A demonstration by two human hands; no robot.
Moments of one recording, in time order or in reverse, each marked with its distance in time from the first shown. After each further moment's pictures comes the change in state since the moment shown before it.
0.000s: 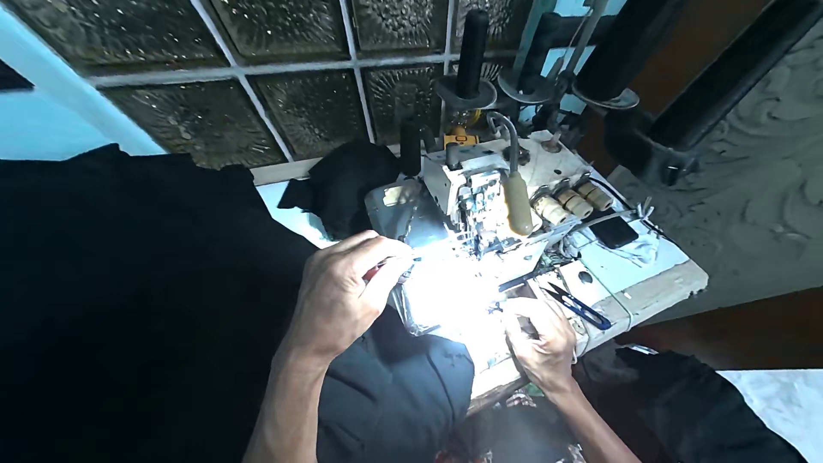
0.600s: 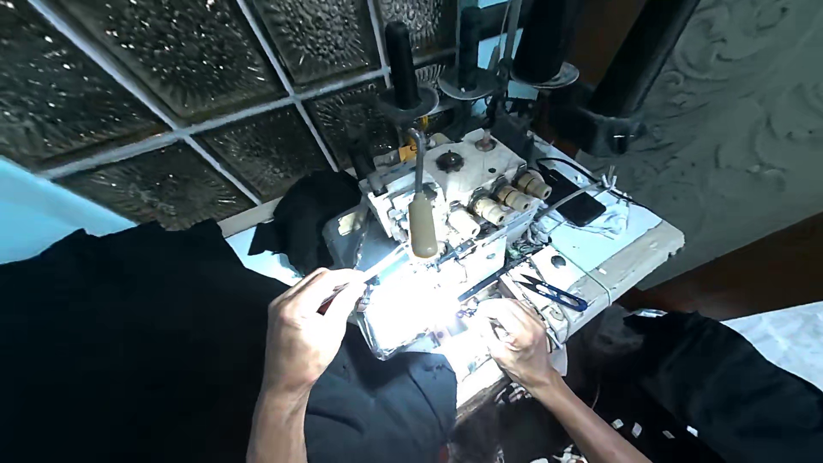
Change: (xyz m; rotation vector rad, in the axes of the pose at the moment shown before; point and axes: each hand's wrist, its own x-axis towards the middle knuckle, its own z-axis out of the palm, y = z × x) left_hand 0.001 -0.030 0.029 -0.154 0.089 0.062; right_hand -0.006 0.001 0.005 0.005 0.021 0.044
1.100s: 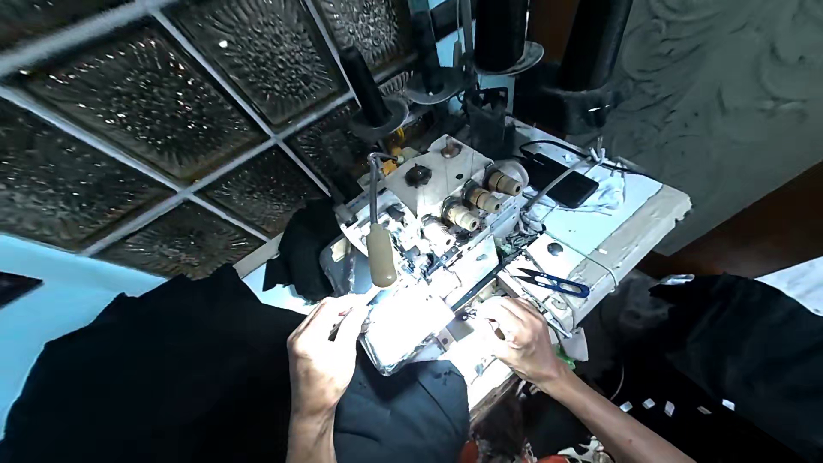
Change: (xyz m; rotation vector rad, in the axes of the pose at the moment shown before) left_hand 0.001 0.011 0.010 -0.052 -0.019 -0.008; right_hand -0.001 -0.003 0.000 0.018 0.002 0.049
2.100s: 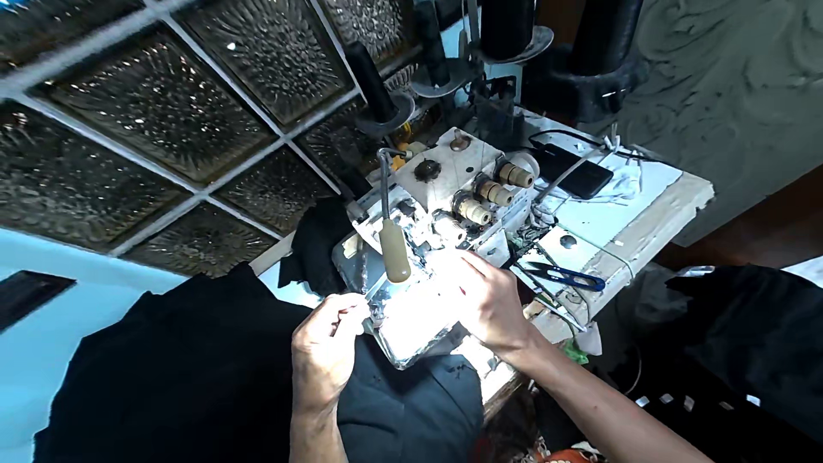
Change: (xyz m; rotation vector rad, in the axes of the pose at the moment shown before) left_hand 0.000 -0.010 -0.012 -0.156 -0.028 -0.070; right_hand 0.086 -0.061 0.015 0.055 0.117 -0.072
